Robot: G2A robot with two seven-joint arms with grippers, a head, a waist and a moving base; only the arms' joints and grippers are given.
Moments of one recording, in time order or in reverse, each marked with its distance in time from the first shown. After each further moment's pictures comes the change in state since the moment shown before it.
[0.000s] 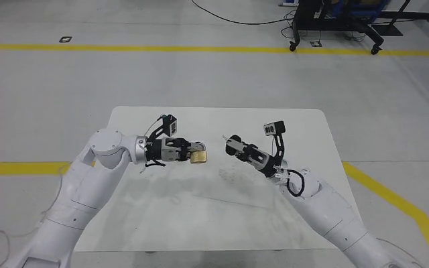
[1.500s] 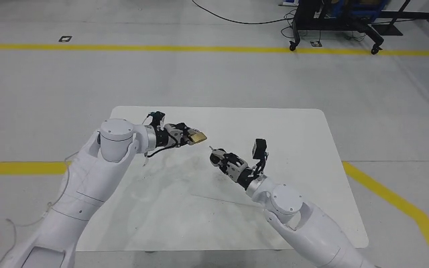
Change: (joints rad) left arm -0.063 -0.026 0.033 -0.018 0.086 0.344 0.406; right arm -0.153 -0.046 -0.026 -0.337 -0.021 0.682 -0.537
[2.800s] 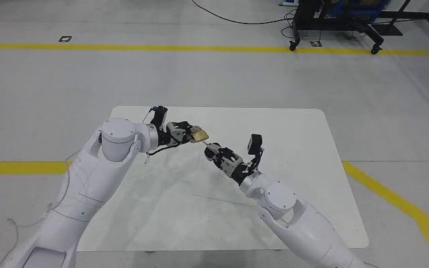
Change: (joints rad) left arm 0.007 -0.006 -0.009 -0.039 0.085 -0.078 -0.017; right arm 0.006 -0.072 0.013 0.015 -0.049 -0.015 -0.014
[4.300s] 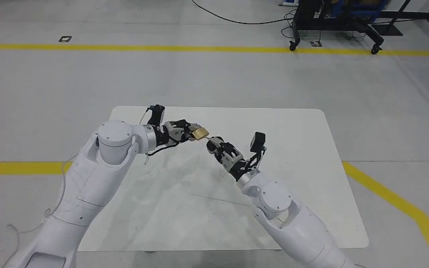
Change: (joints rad) left arm 0.048 -0.002 -0.051 -0.050 0.011 -0.020 0.022; right arm -0.013 -0.073 0.025 0.024 -0.079 -0.026 -0.093
